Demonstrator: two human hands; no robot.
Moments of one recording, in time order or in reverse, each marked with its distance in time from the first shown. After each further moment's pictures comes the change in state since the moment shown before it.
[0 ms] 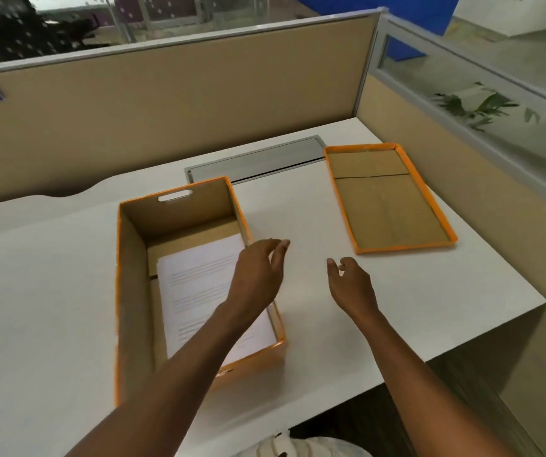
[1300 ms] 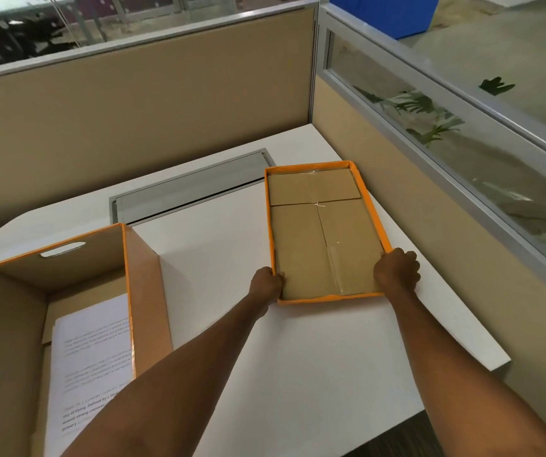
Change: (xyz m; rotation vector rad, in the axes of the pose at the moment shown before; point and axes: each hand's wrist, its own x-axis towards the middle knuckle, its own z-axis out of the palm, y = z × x) left_hand 0.152 0.030 0.229 -0.225 -0.328 -0.670; right_hand 0.252 0.126 -0.149 -0.405 0.227 0.333
